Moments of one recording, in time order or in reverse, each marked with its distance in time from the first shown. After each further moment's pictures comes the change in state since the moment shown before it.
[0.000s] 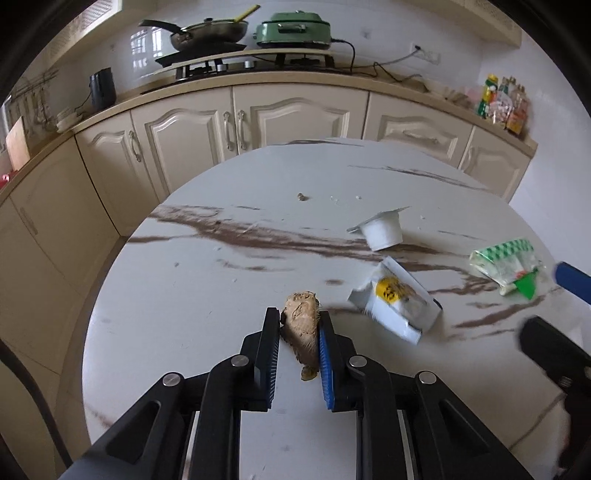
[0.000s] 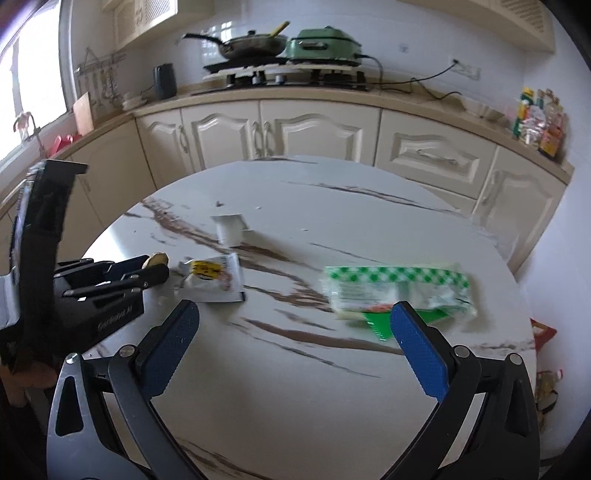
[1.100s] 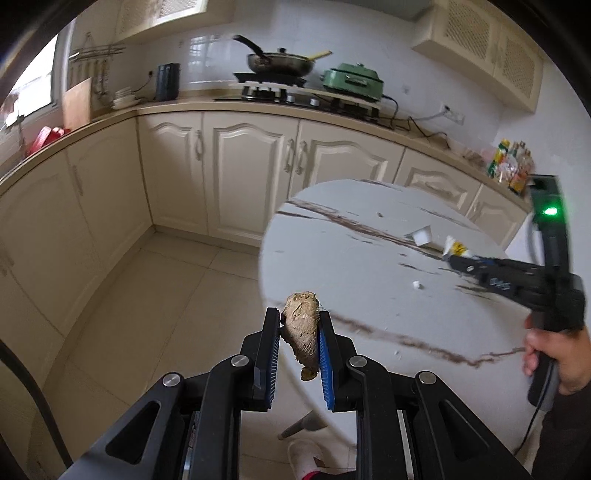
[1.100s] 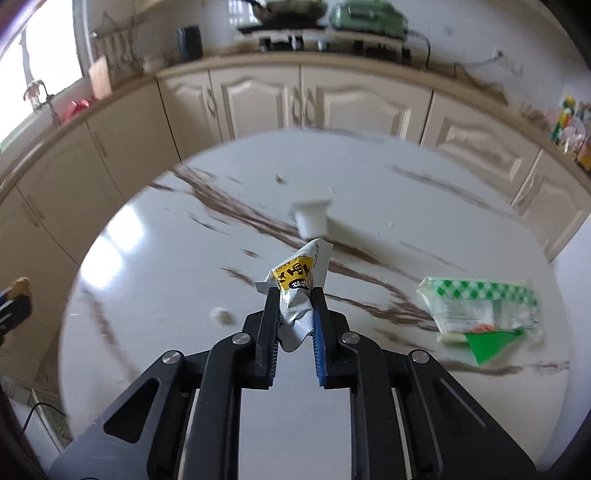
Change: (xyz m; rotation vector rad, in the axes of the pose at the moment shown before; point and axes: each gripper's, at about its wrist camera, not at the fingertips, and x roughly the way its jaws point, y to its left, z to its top) left arm -0.206 0.124 -0.114 -0.181 -0.119 -0.005; right arm 0.033 0.068 0.016 -0.074 0.098 0.055
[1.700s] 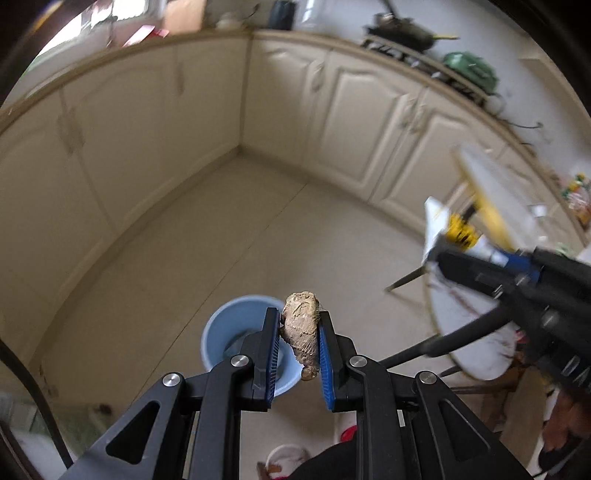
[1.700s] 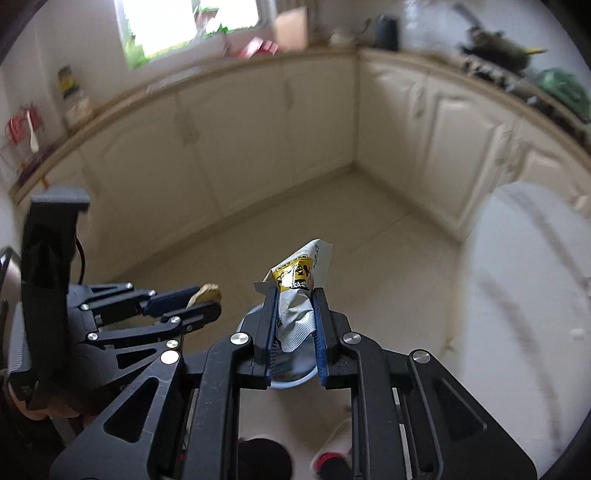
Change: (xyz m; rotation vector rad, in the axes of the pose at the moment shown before) left arm -0.055 0.183 -0.113 -0.267 0.208 0.198; right arm 0.025 0.301 -0.065 -0.402 0.073 0.427
